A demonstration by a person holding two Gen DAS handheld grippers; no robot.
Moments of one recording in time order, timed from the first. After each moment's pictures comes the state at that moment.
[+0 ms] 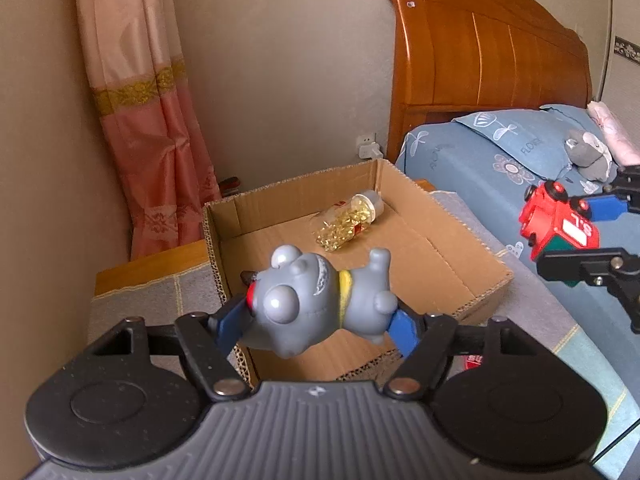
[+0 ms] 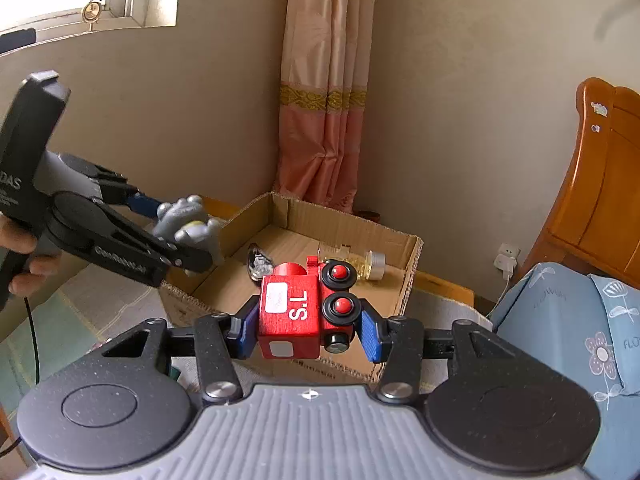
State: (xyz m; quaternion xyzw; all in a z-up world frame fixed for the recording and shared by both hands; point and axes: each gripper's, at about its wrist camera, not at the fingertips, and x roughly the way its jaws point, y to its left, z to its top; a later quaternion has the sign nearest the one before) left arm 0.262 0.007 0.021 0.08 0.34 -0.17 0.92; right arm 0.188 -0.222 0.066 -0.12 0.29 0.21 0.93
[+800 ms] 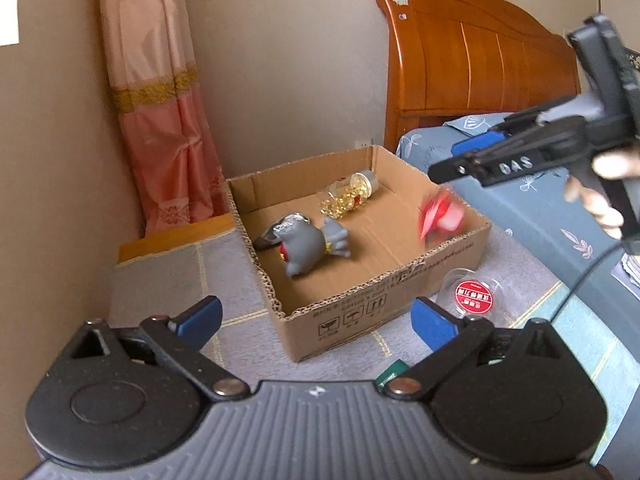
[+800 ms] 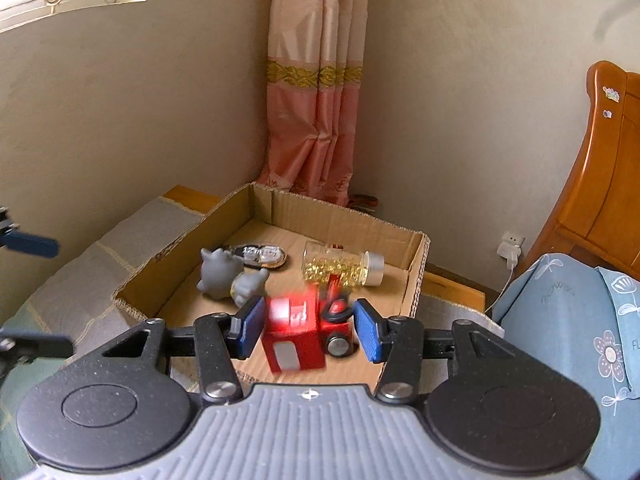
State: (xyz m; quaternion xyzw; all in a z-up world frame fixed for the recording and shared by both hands) left arm 0.189 0.047 0.014 0.08 0.32 -0.18 0.93; right arm 0.251 -0.202 0.047 -0.12 0.32 0.20 0.92
